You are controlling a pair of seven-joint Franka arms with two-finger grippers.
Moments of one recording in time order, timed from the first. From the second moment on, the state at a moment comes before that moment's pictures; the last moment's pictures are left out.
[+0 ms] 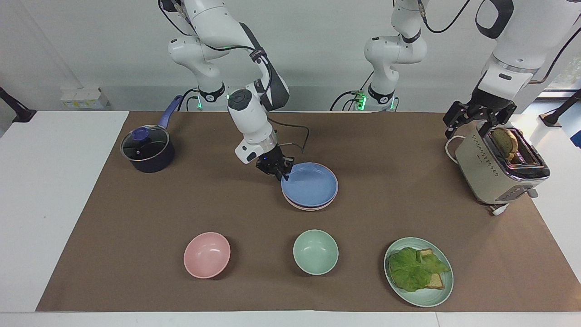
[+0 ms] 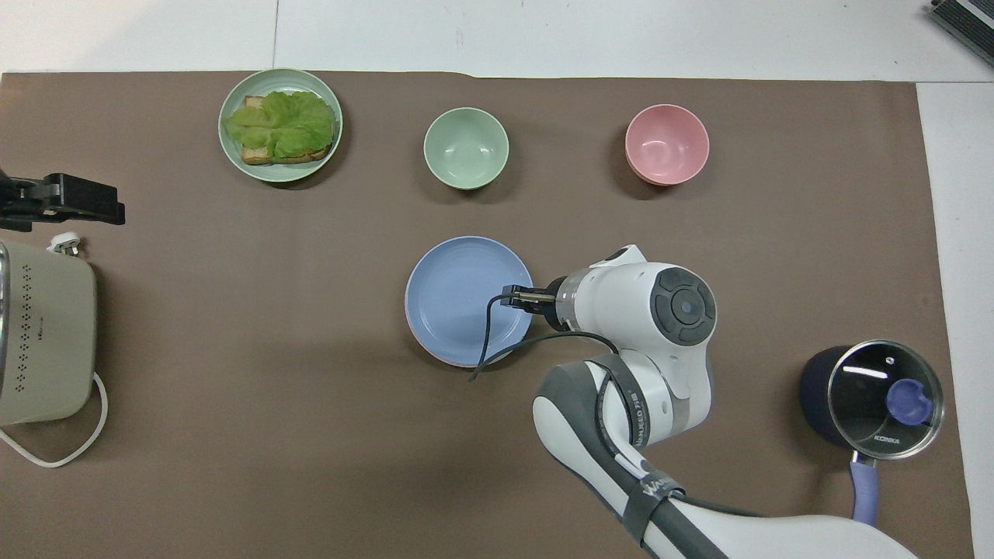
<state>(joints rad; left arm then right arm) -0.09 0.02 0.03 -1.55 -0.02 1.68 -0.07 0.36 0.22 0.15 -2.09 0.34 2.55 0.41</state>
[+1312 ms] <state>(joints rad) -0.09 0.02 0.03 -1.55 -0.02 1.68 -0.07 0.00 -0.05 0.12 -1.79 0.07 1.84 0.37</state>
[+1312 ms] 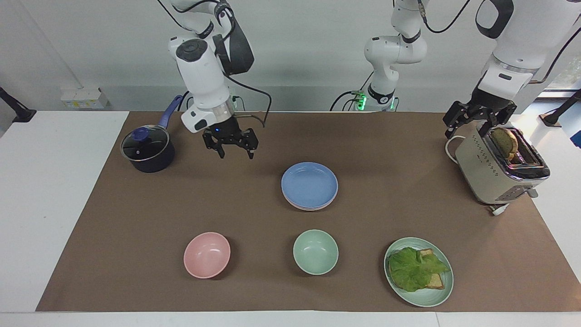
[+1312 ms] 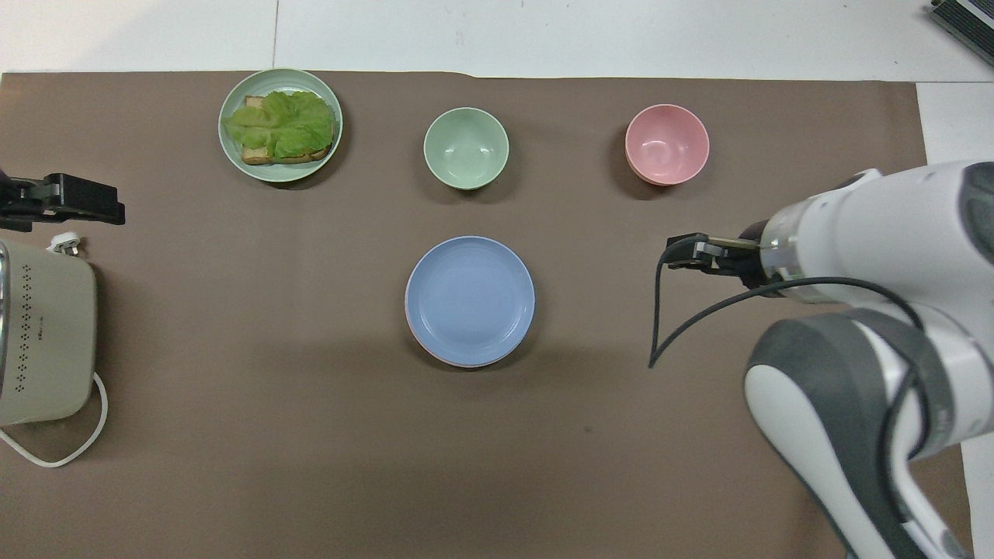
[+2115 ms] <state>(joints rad) -0.09 0.02 0.03 -1.55 -0.02 1.68 -0.07 -0.07 -0.01 0.12 -1.62 0.01 1.65 0.27</state>
